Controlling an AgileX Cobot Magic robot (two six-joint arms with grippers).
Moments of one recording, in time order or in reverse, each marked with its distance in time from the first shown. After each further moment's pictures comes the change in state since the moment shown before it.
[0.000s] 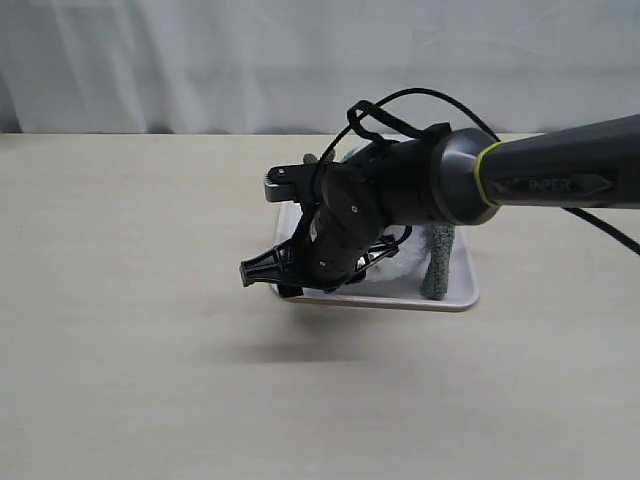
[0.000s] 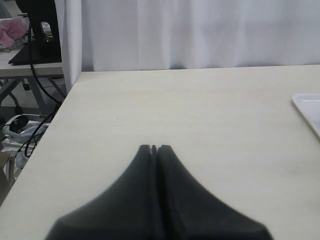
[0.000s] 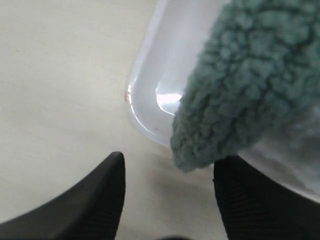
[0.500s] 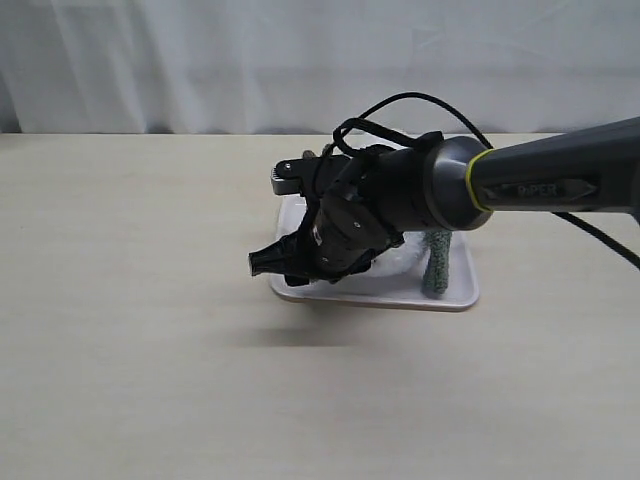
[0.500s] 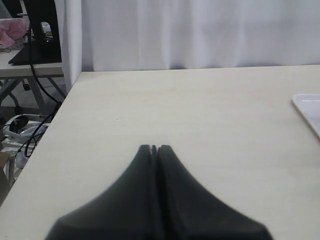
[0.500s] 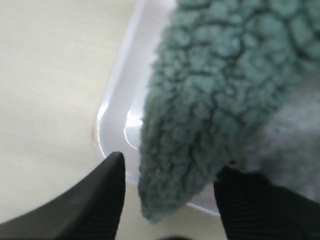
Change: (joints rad) left arm 0.000 0.000 0.000 0.000 0.000 0.000; right arm 0.000 0.022 0.000 -0.250 -0.051 0.241
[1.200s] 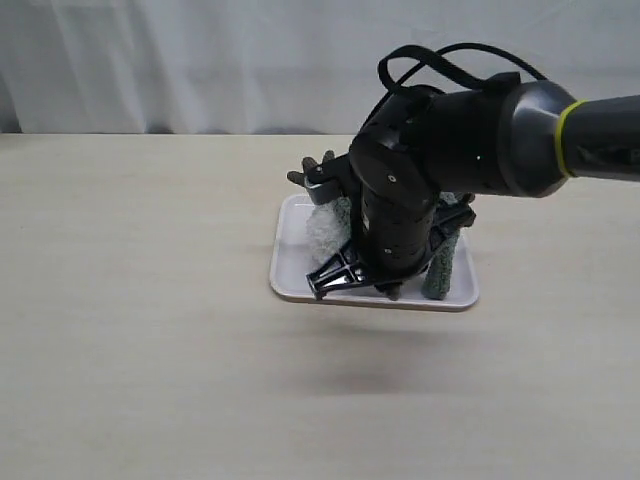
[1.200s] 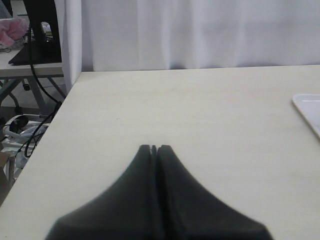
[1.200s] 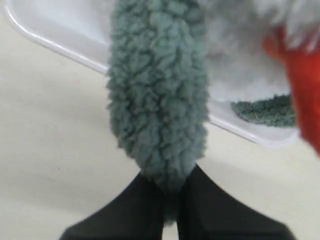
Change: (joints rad) left arm 0.000 0.000 0.000 0.000 0.000 0.000; right arm 0.000 -0.175 0.044 0.031 0.447 -0.255
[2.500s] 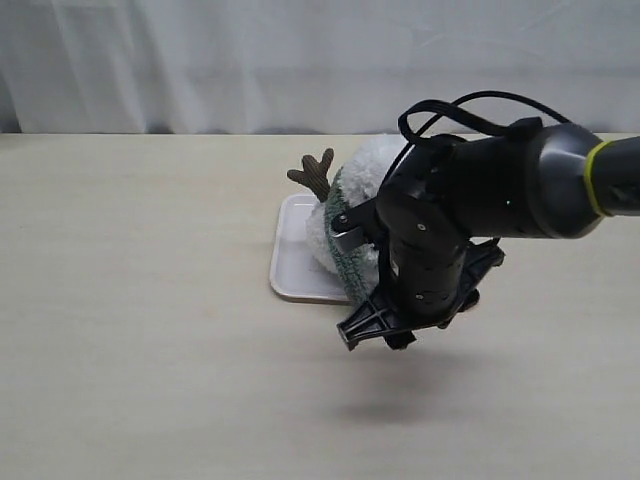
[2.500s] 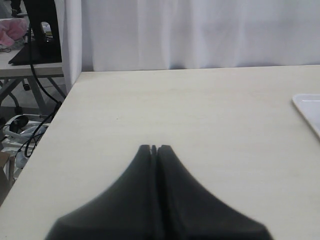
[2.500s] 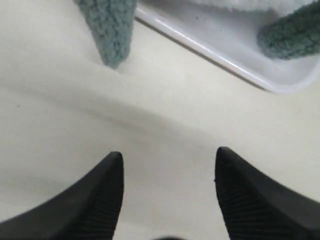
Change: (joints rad) left arm 0.000 0.000 0.000 0.000 0.000 0.000; right arm 0.000 -0.053 0.162 -0.002 -0.021 -0.008
